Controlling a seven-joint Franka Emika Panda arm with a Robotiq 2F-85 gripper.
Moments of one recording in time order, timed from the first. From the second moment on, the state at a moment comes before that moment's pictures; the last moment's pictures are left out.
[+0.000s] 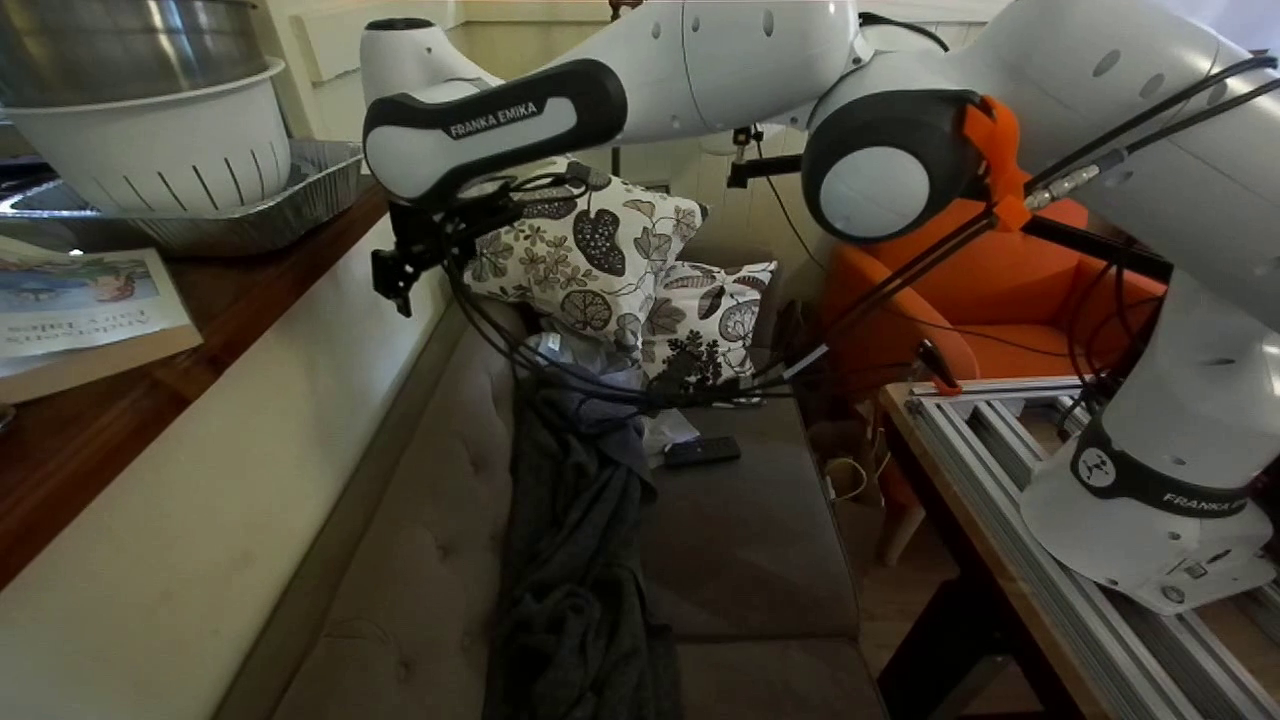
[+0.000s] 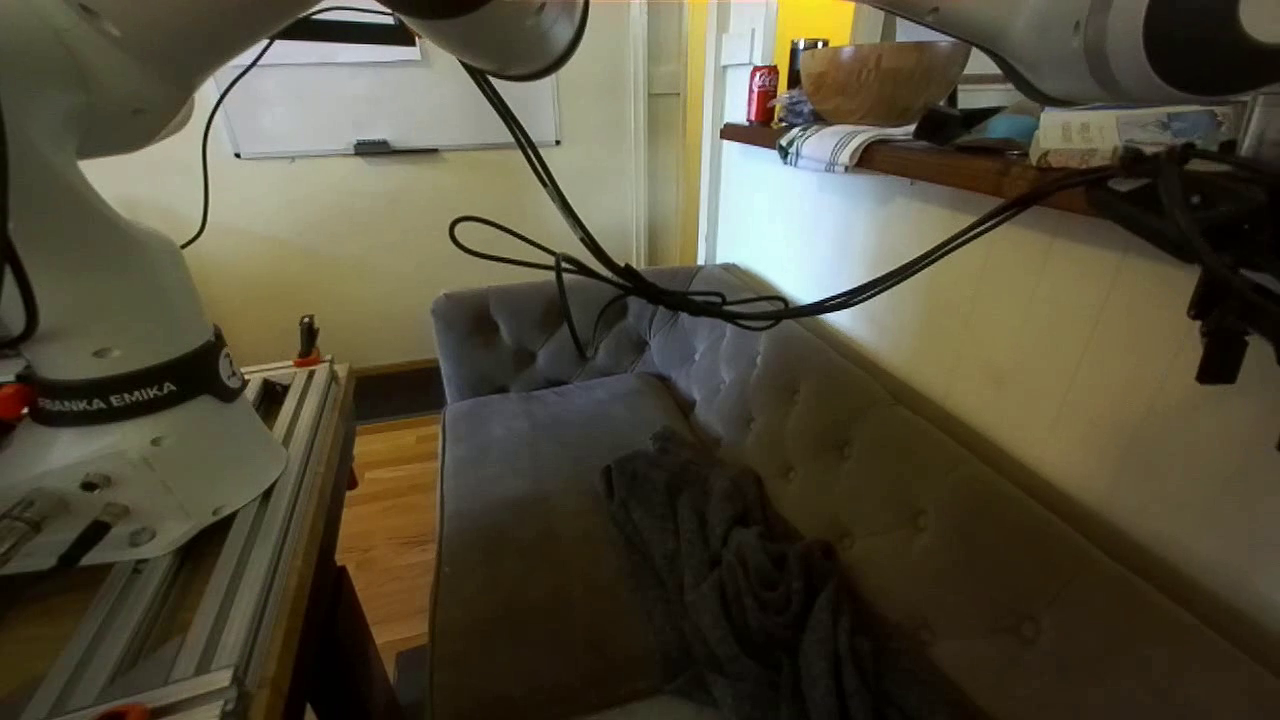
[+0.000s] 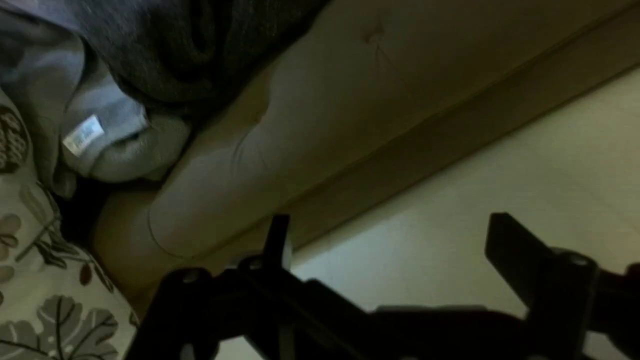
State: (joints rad) arm -0.34 1.13 -0.22 -0.73 0.17 2.06 0.20
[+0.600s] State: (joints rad) arm -0.54 1.08 0.06 -1.09 0.41 2.48 -0.30
